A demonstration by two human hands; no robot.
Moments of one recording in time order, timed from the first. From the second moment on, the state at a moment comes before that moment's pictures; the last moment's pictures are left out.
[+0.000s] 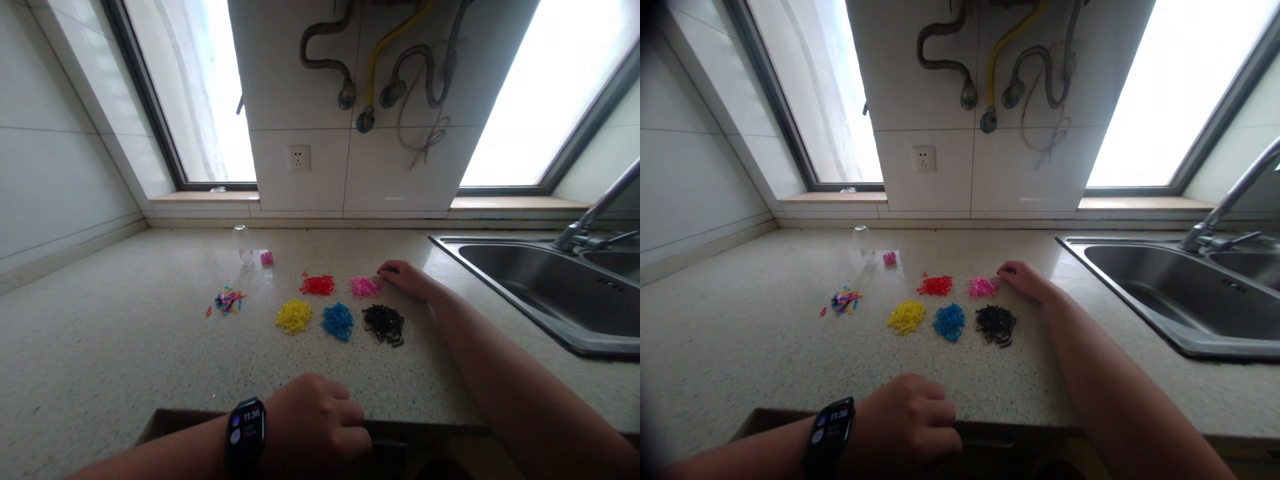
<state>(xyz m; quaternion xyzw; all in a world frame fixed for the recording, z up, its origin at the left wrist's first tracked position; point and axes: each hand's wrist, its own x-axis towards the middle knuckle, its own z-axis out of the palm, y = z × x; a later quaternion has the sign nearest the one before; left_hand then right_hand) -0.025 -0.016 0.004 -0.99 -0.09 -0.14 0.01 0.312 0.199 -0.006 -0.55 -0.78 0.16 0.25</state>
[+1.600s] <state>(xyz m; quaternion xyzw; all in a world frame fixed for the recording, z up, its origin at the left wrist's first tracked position) -0.035 -0.023 0.016 -0.99 -0.05 -0.12 0.04 -0.018 0.147 0.056 -0.25 -0.96 0.08 0.00</state>
